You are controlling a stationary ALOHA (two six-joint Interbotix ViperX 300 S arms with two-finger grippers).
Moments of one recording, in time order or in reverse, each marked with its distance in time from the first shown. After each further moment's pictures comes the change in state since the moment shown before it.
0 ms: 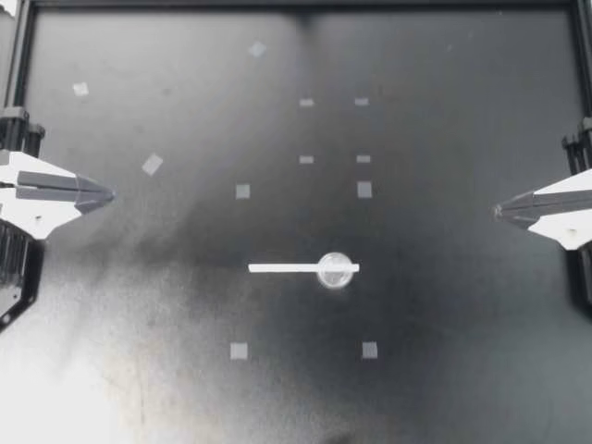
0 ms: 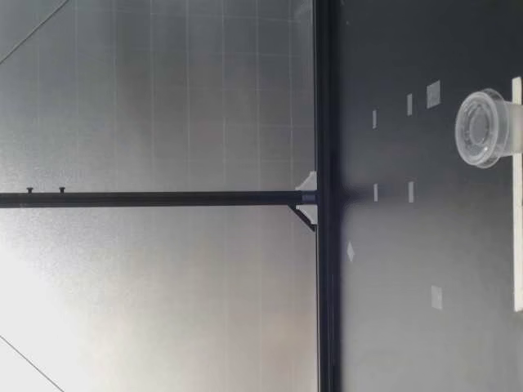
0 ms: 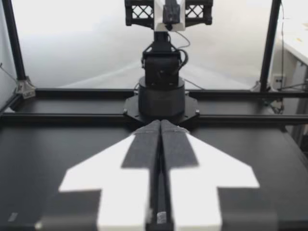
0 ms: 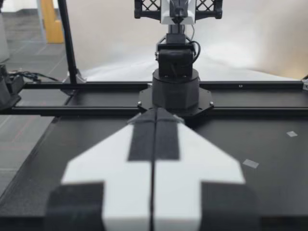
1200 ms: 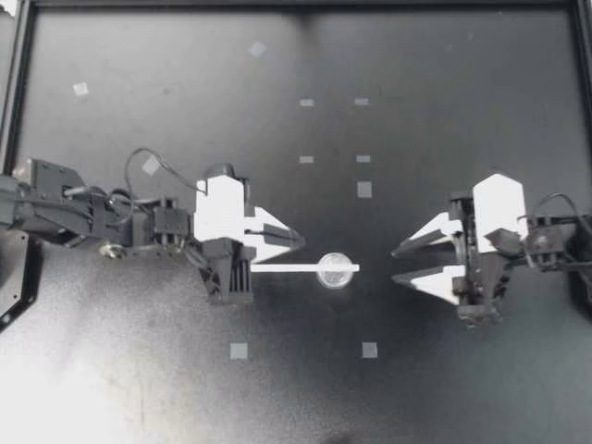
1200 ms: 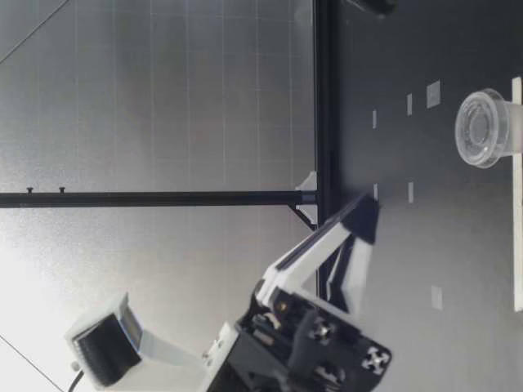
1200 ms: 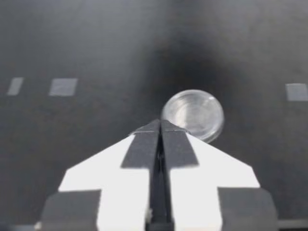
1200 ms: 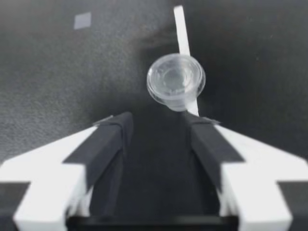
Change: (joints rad) left arm -0.008 1.045 -0.371 -0.138 -0.087 0.147; right arm -0.006 0.834 0.025 -0.002 -0.301 0.193
